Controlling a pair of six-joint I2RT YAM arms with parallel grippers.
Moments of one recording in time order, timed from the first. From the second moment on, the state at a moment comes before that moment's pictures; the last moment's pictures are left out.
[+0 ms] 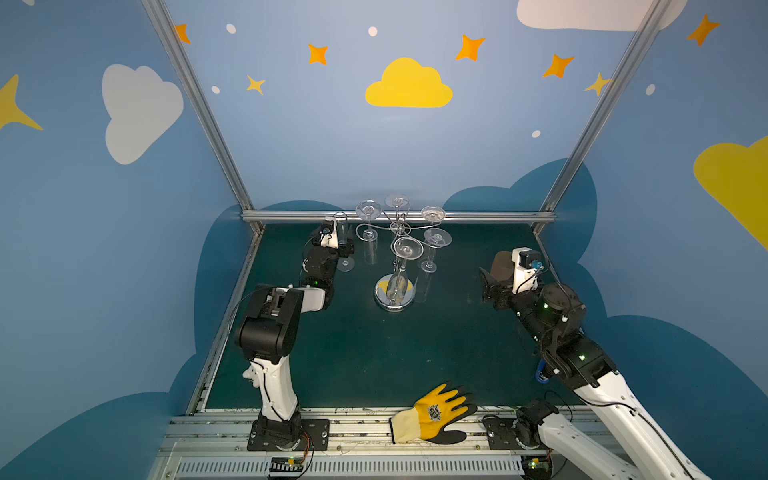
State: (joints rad) left arm -0.18 1.86 0.94 1.08 -0.10 0.03; right arm 0.50 0.74 0.85 -0.25 0.20 0.07
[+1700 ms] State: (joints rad) left arm -0.08 1.14 1.05 -0.01 0.53 -0.93; right arm 0.49 0.73 0.98 -0.51 -0.12 0.45
